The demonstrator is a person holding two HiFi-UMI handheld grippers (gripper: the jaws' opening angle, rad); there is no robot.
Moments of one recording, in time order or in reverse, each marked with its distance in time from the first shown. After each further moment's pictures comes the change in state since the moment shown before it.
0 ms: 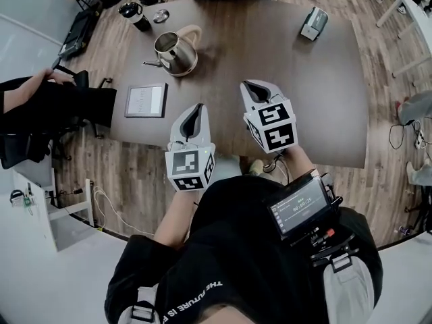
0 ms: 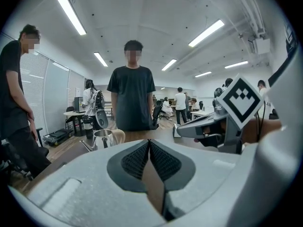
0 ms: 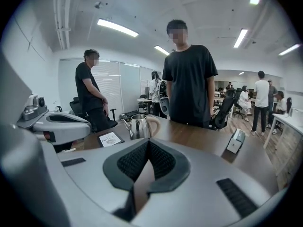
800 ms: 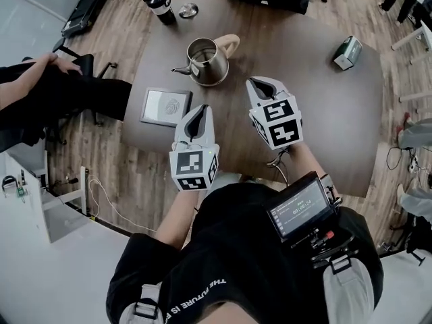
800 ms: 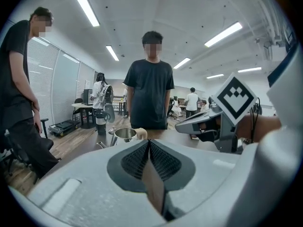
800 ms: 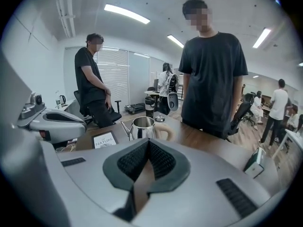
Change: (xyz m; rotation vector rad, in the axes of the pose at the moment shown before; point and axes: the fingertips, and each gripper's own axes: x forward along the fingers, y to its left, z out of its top) left arm 0.046 0.137 -0.003 -0.106 0.041 0.063; right arm 0.143 0.039 0.059 -0.111 0.107 0.073
